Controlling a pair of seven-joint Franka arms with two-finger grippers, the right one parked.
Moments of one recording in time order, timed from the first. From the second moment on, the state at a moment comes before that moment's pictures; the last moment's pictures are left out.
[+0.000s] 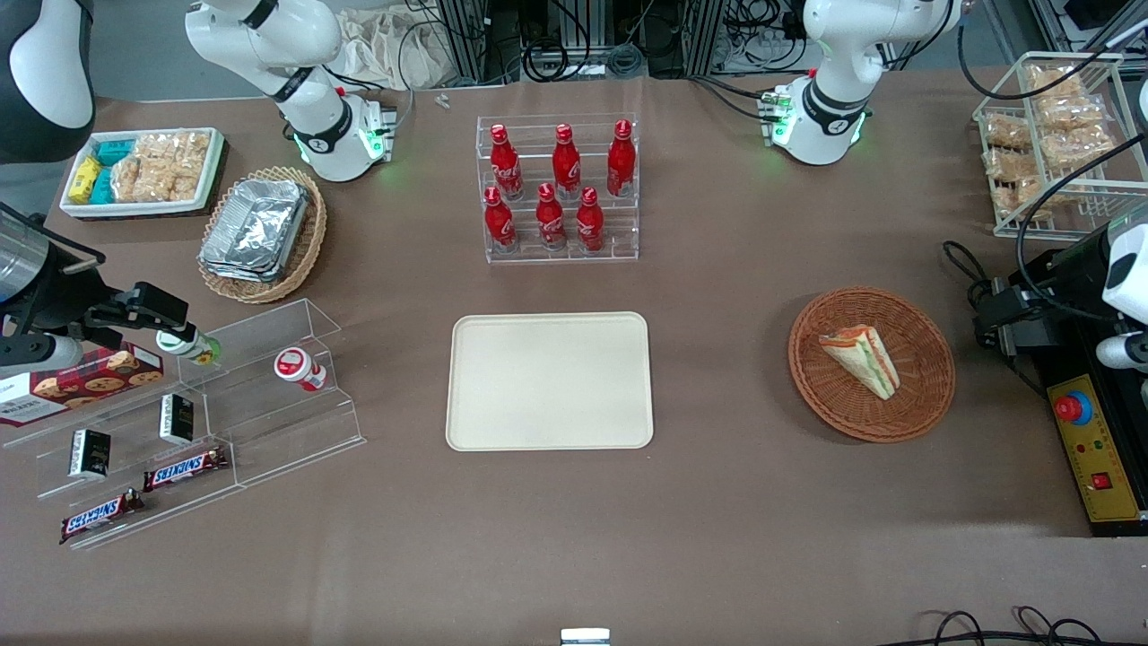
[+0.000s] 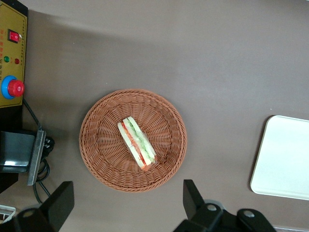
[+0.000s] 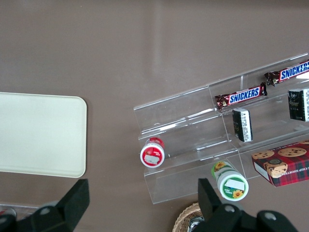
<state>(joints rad) 0.03 0.13 -0.02 -1.53 -0.06 1.68 -0.16</state>
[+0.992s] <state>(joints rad) 0.03 0.13 -0.02 -1.62 -0.03 1.71 -0.16</state>
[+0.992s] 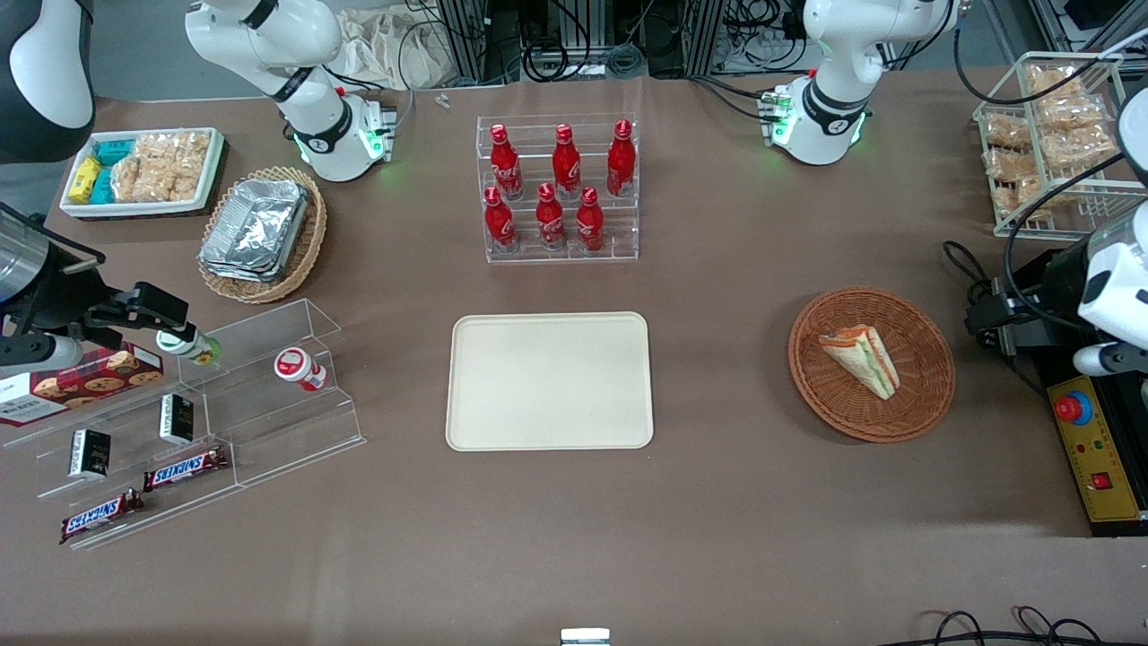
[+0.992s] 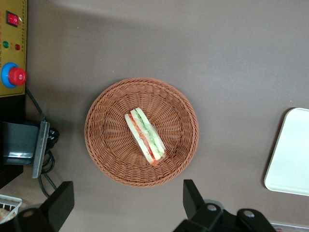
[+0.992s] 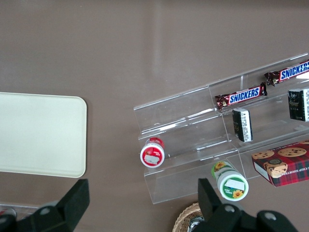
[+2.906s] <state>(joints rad) 0.01 0.27 -0.03 -2.23 -0.04 2.46 -0.61</state>
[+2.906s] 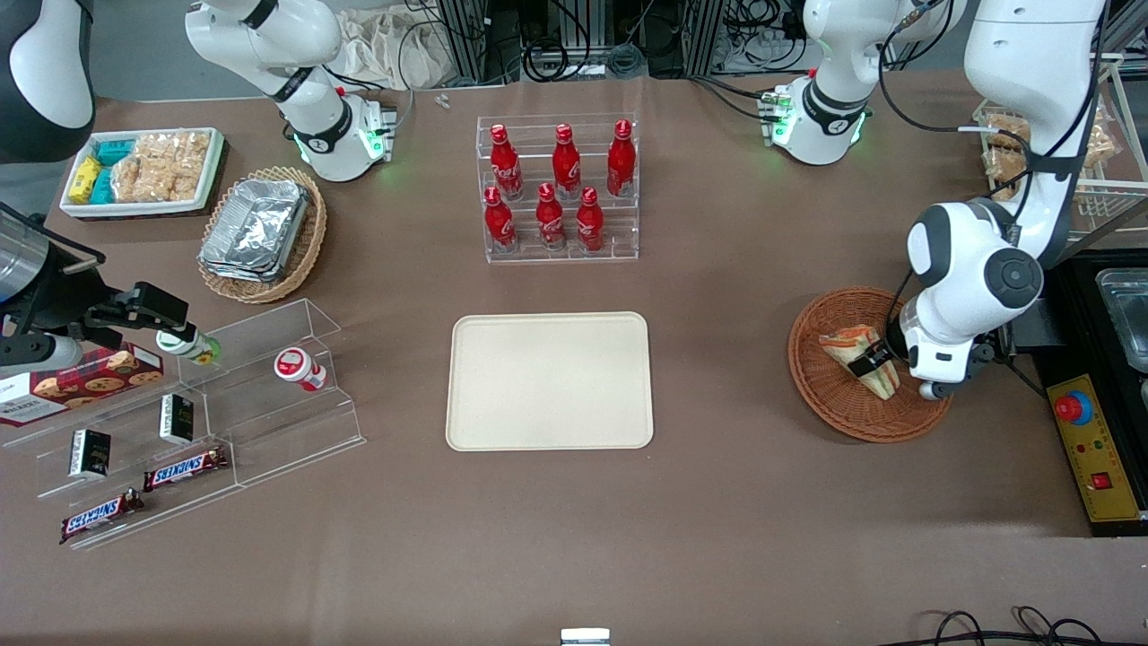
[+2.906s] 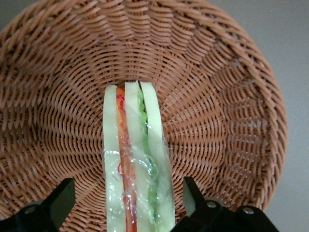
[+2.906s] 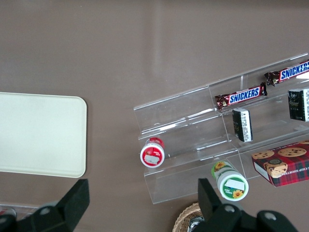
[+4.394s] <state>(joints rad) -0.04 0.09 -0.15 -1.74 -0.04 1.77 -0.71</state>
